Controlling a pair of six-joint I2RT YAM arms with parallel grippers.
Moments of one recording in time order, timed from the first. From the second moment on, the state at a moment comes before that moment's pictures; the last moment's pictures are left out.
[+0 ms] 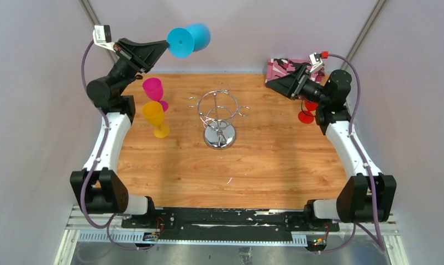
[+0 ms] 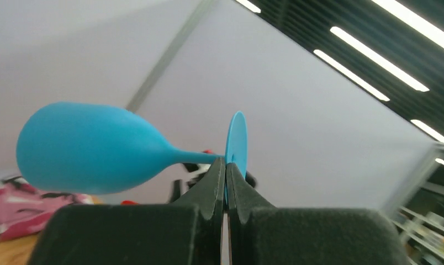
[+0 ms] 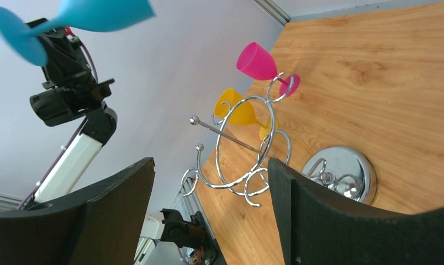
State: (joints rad) left arm 0.06 1.33 1.22 0.90 0.76 -1.41; right arm 0.04 1.30 1.11 0.24 -0.93 0.92
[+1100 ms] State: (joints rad) left arm -0.15 1.42 1.33 1.51 0.91 -1.71; right arm 0.30 1.66 1.57 1.41 -1.07 1.64
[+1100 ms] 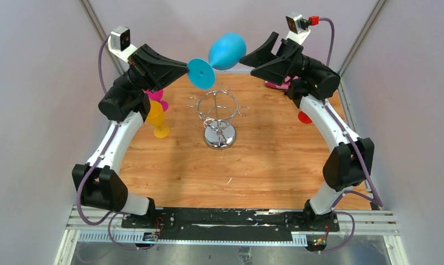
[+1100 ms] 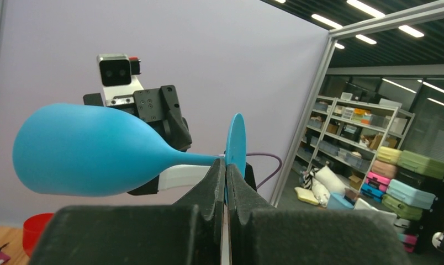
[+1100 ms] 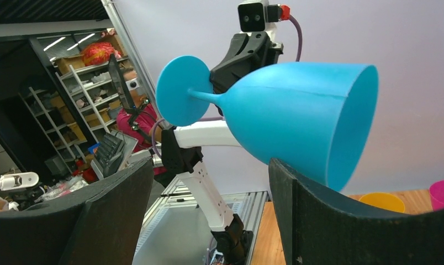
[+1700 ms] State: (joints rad) left arm -0.15 1.41 1.31 1.51 0.92 -1.71; right arm 0.28 1.57 1.51 1.03 -1.10 1.28
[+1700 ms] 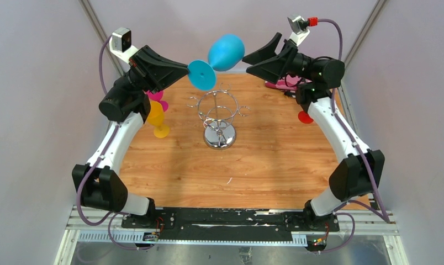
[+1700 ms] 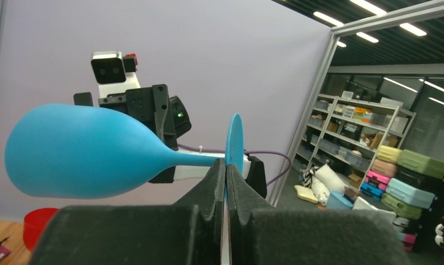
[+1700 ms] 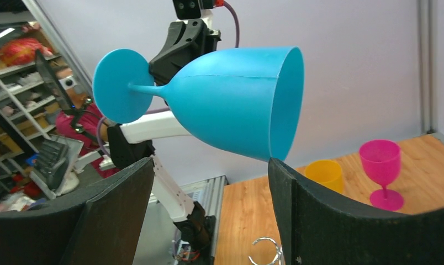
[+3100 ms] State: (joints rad) left arm -0.15 1.61 1.38 1.51 0.94 -1.70; right arm 0.28 1.71 1.58 1.41 -1.06 1.68
